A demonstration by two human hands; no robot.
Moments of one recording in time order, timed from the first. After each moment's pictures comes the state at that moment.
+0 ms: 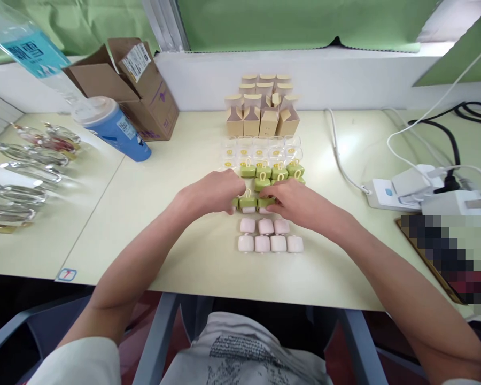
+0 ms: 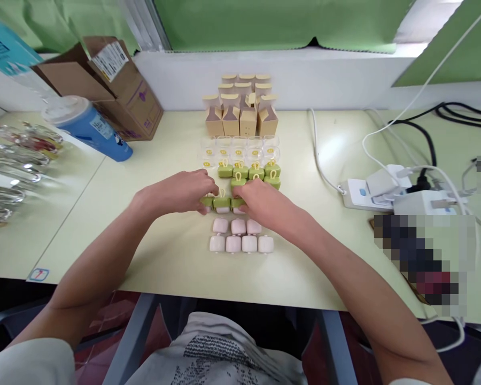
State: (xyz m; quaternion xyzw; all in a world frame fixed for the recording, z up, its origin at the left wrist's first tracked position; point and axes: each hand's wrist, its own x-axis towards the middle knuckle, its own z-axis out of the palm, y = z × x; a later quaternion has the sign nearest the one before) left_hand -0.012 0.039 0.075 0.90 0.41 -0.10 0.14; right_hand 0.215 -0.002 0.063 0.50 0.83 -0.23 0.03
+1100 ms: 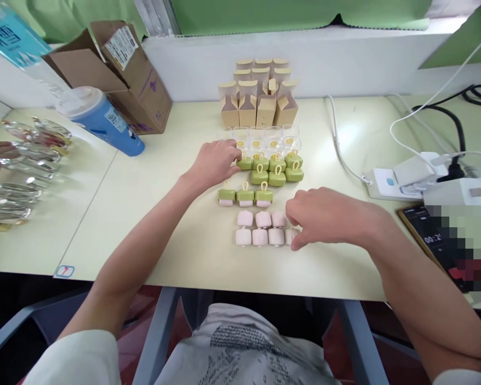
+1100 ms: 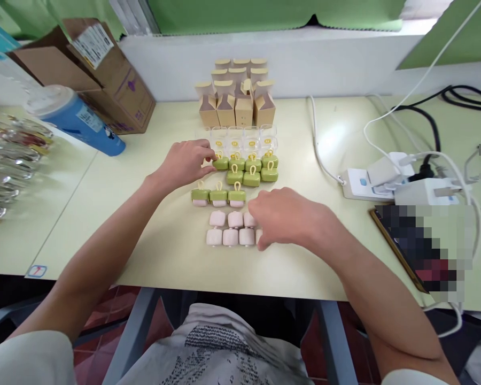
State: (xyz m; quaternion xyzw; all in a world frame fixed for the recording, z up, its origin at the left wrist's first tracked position) left_hand -0.006 0.077 0.045 0.86 0.50 -0.02 0.04; right_hand 0.236 -0.032 0.092 0.47 0.83 -0.18 0.23
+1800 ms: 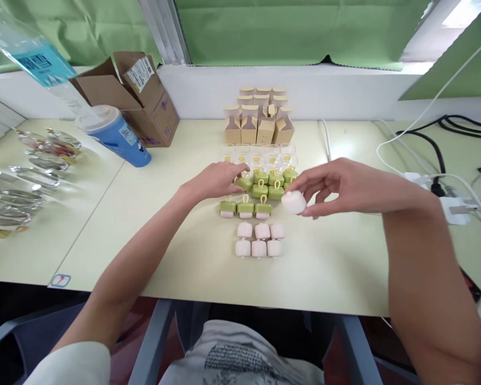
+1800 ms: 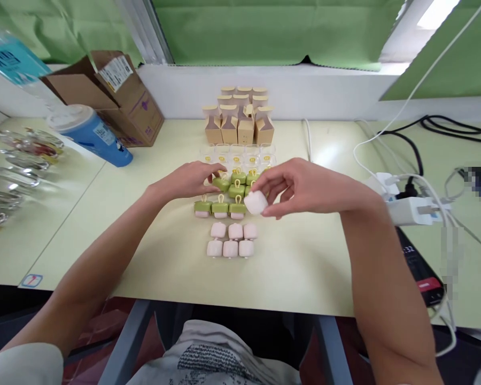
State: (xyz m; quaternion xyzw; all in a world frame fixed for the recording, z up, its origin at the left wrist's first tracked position) left_hand -0.016 0.081 0.047 0.88 0.45 -0.06 0.12; right_hand 0.299 0.009 0.118 0.42 0.77 -0.47 -0.11
